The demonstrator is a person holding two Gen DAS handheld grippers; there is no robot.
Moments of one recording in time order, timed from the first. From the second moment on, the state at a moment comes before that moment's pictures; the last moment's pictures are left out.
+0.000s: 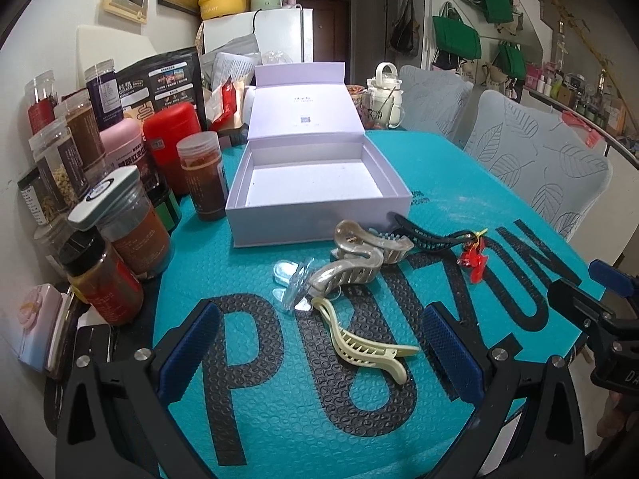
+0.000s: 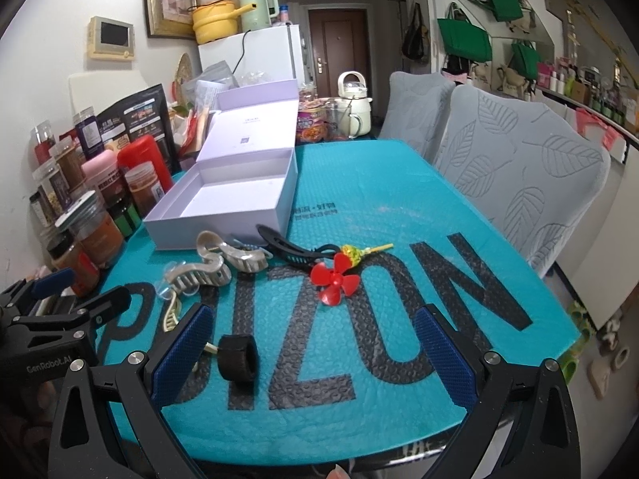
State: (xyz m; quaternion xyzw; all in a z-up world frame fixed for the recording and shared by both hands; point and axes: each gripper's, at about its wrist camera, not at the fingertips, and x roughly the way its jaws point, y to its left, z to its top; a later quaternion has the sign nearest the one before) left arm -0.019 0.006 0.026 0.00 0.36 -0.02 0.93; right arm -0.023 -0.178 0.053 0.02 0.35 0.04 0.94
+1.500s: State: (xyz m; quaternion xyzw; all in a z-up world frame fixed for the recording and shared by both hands) left arm 0.090 0.056 -0.051 0.04 0.47 -0.03 0.88; right arm 0.068 -0.165 0.008 0.03 0.41 0.08 0.91
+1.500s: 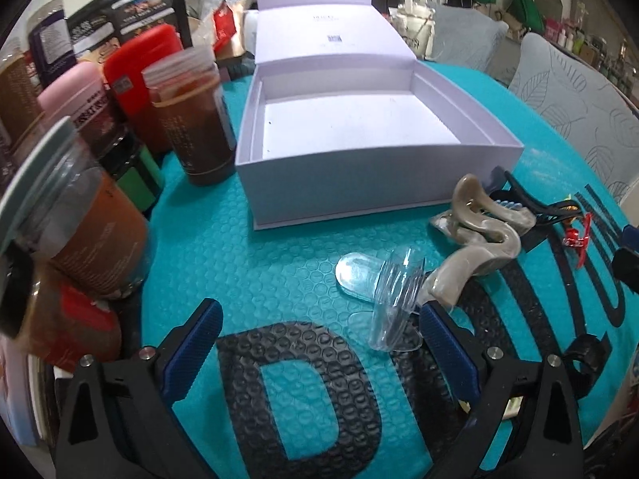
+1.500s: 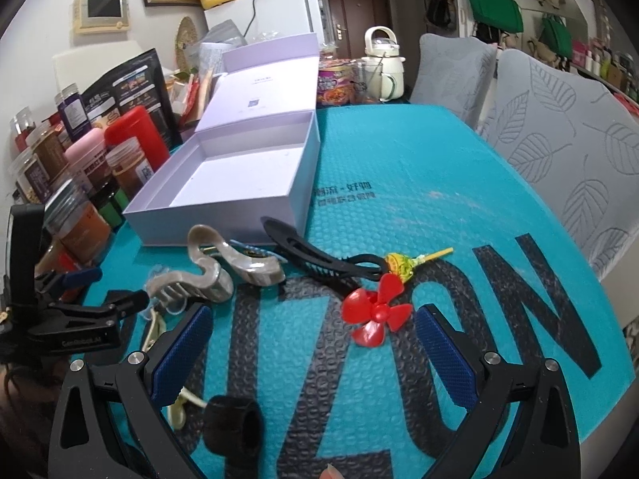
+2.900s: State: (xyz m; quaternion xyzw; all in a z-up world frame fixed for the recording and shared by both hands) left arm 0.105 0.029 -0.050 0.04 0.45 -0.15 0.88; right arm 0.071 -0.182 -0.001 0.05 0.43 0.08 0.90
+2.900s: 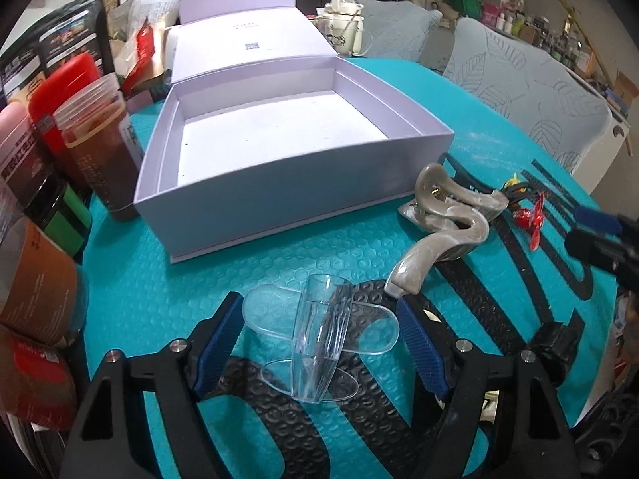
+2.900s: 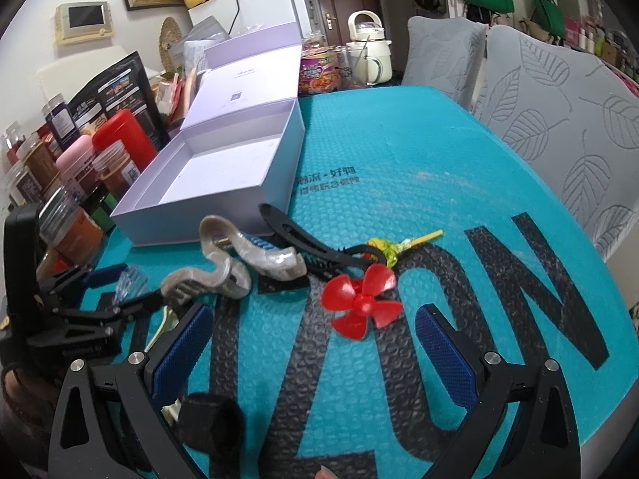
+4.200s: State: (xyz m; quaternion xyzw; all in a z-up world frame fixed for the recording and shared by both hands) left arm 0.042 0.043 -0.027 0.00 0.43 -0.11 0.90; right arm 0.014 -0.136 -0.019 0.05 0.44 0.18 0.88
